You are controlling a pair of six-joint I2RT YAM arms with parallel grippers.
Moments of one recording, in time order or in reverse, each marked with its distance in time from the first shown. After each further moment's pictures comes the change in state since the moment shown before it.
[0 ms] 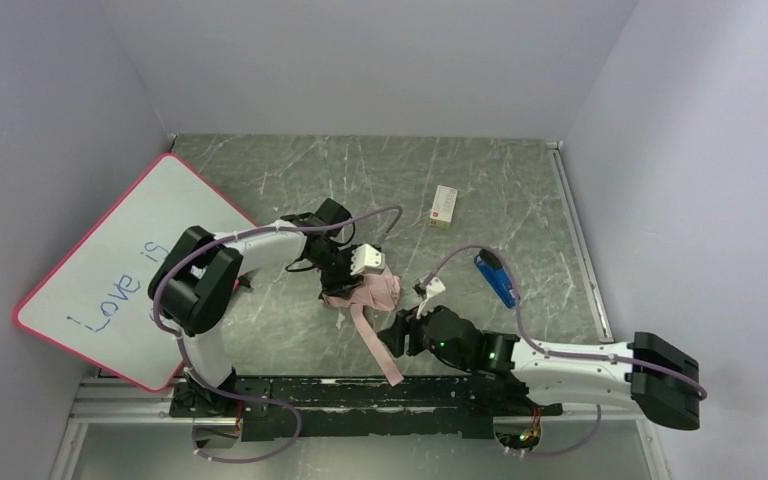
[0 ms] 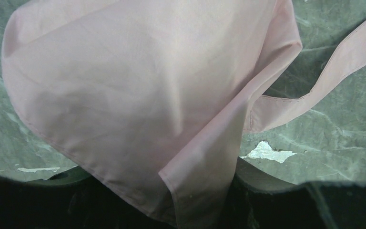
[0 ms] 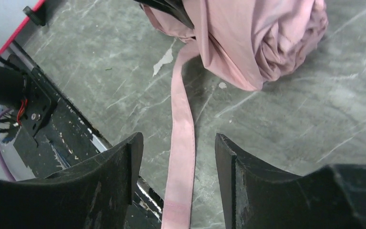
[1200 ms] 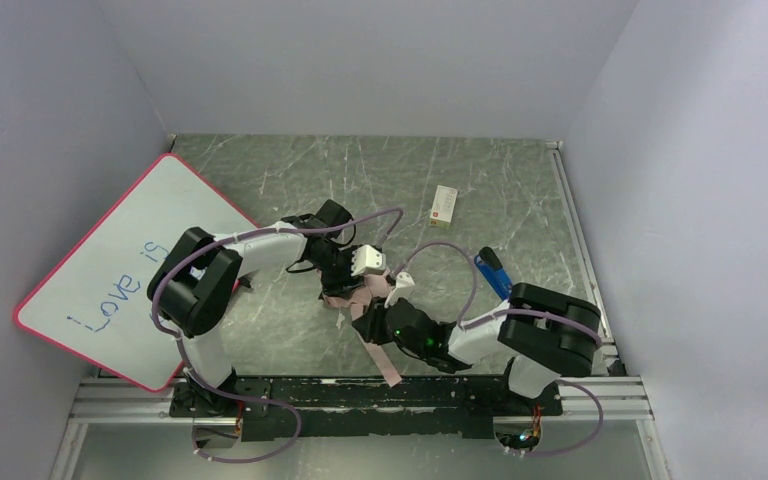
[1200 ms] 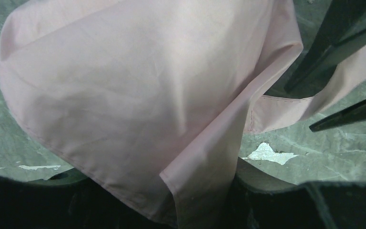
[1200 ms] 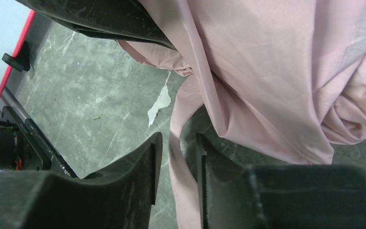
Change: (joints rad) left arm -0.008 -0.008 -0.010 0.015 -0.024 -0.014; right arm -0.043 0.701 0.122 0.522 0.008 0.215
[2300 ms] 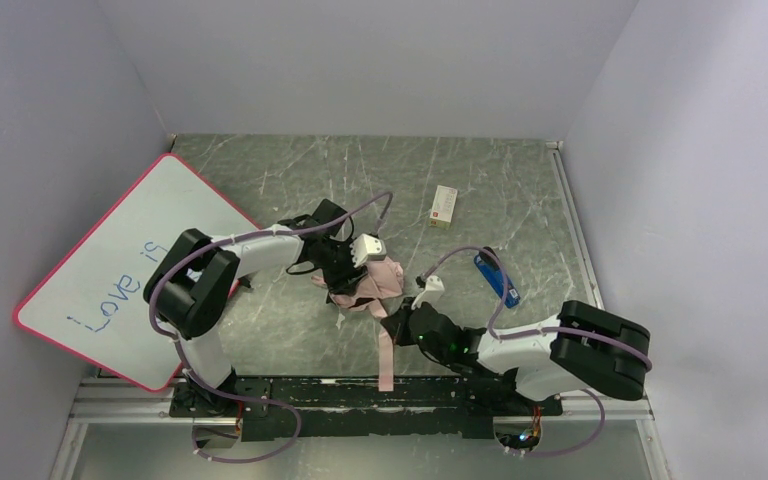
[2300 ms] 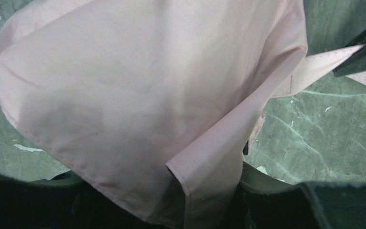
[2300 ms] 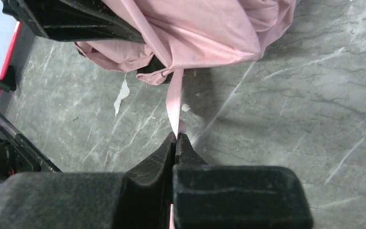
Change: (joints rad) left arm 0.017 -0.019 -0.037 0.120 -0.027 -0.248; right arm -0.017 -0.261 -0.134 -0.182 0.095 0.080
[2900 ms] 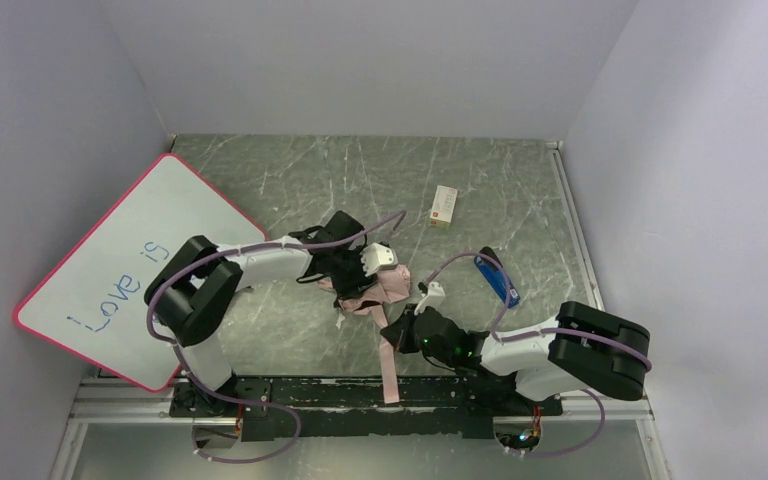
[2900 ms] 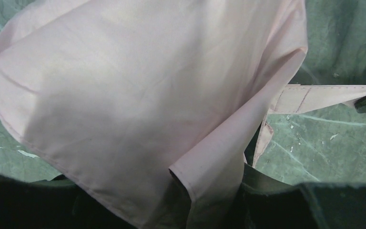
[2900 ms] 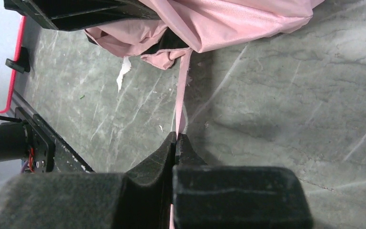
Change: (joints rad) left arm -0.102 -0.024 -0.044 0.098 -0.155 -0.089; right arm -0.004 -0.003 -0.058 0.055 -0.121 0.071
